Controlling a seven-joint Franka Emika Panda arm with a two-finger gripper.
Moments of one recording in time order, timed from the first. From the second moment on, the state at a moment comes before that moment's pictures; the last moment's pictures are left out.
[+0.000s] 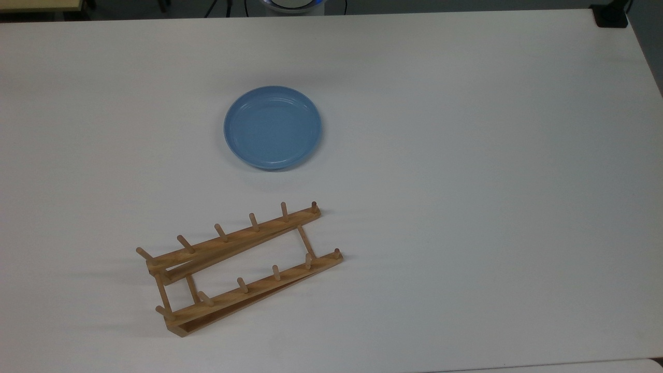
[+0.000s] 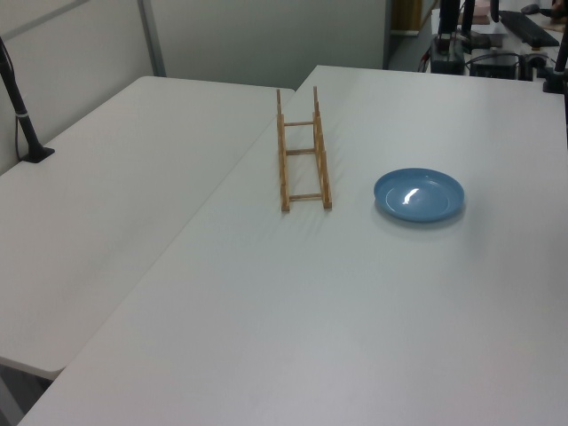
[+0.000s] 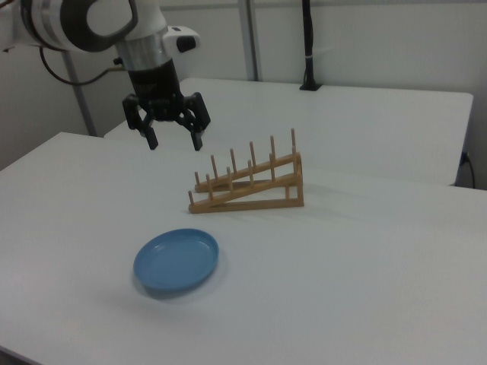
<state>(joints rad) -0.04 -0.09 -0.10 -1.69 -0.04 1.68 -0.36</state>
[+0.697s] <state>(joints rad) -0.06 -0.03 -0.11 -1.95 -0.11 2.01 -0.34</state>
